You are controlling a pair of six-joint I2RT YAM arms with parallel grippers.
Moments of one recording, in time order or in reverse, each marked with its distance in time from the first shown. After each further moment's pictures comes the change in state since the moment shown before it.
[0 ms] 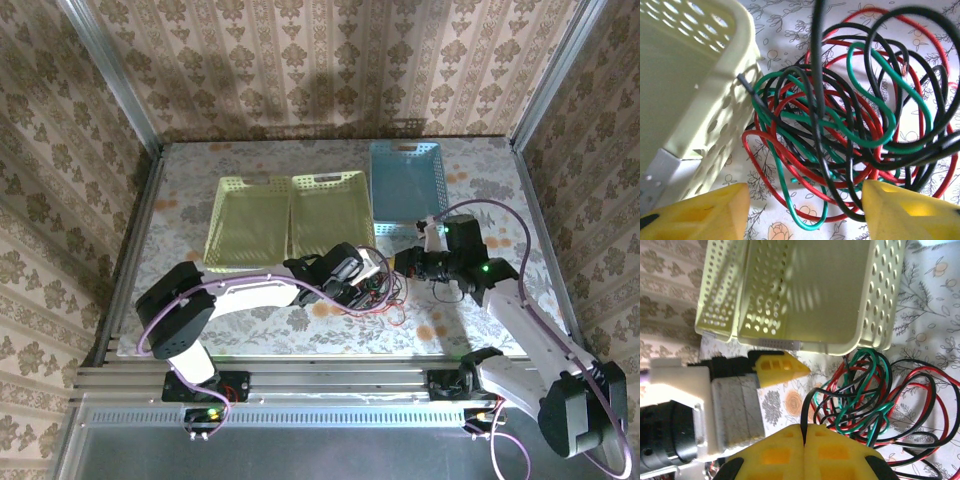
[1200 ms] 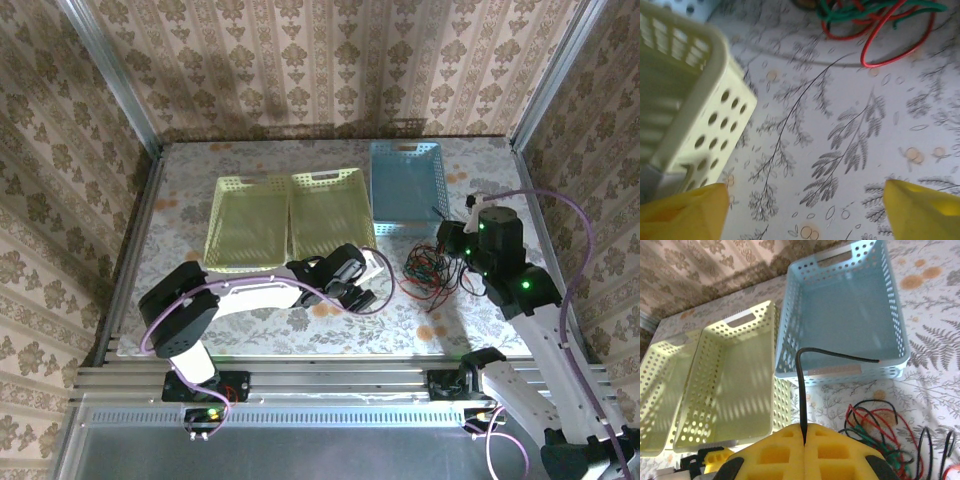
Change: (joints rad) left arm -0.019 0.004 -0.002 0.074 -0.021 0.043; right arm -0.027 -0.195 0.217 -0.187 0.571 -0.074
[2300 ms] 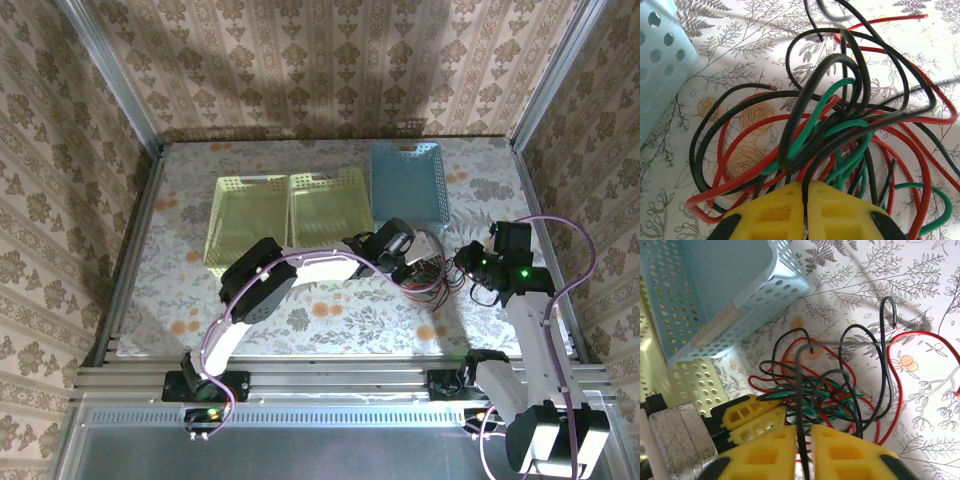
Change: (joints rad) left arm 0.032 0.533 0.565 0.091 0.302 0.106; right arm -0.356 0.078 -0.174 -0.113 -0.186 0.147
